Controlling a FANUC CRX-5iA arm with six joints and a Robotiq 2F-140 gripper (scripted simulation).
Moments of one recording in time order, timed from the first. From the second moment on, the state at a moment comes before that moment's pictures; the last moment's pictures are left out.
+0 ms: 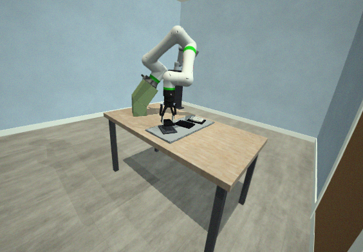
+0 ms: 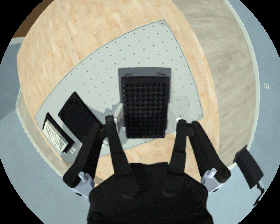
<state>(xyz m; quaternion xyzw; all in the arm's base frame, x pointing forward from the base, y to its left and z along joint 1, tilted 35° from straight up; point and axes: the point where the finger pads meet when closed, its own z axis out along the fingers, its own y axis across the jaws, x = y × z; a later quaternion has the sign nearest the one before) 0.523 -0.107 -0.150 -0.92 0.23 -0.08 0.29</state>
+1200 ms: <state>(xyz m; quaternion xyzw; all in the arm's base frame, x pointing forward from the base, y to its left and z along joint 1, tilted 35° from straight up) 0.523 -0.107 -0.150 -0.95 0.12 -0.12 0.28</state>
